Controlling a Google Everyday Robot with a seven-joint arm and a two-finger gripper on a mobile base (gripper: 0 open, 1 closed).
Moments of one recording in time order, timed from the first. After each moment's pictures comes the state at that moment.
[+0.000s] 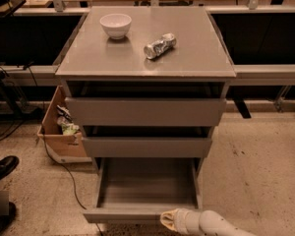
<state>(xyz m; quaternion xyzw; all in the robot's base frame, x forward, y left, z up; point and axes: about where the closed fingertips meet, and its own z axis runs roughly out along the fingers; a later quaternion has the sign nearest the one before) 0.472 -0.087 0.202 -0.71 0.57 0.08 0.40</state>
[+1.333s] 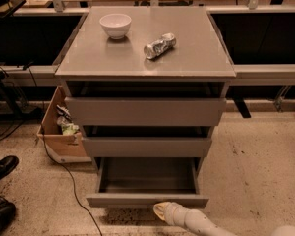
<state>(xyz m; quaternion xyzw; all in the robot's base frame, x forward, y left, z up) 0.536 -0.063 0.141 -0.71 0.56 0.00 0.43</state>
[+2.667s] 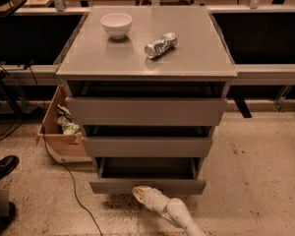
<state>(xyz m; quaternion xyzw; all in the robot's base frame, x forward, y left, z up) 0.622 0.042 0.166 -0.64 0.51 -0.01 0.57</state>
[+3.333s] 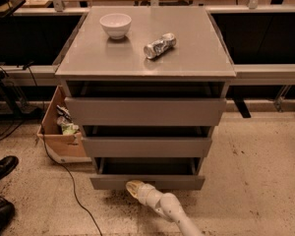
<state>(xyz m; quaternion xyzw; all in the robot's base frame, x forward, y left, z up) 0.644 0.080 0.180 -0.65 0.48 -0.02 0.59</state>
